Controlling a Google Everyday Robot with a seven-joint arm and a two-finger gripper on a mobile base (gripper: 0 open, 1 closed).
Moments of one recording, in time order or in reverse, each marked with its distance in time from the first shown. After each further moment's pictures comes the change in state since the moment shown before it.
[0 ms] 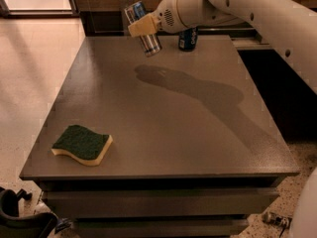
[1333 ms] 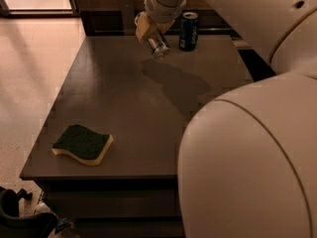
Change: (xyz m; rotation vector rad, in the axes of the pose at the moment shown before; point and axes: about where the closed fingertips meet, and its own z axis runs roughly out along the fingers) arm 0.034 -0.034 0.003 0.336 0.542 0.246
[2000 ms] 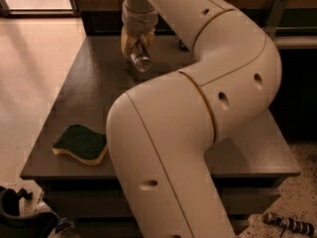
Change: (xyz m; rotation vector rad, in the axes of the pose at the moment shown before) arm 0.005 0.038 0.061 0.020 0.302 0.143
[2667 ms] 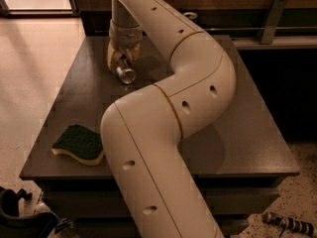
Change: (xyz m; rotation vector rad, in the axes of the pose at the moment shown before) arm -0.002 0.045 0.060 -0.126 0.150 -0.001
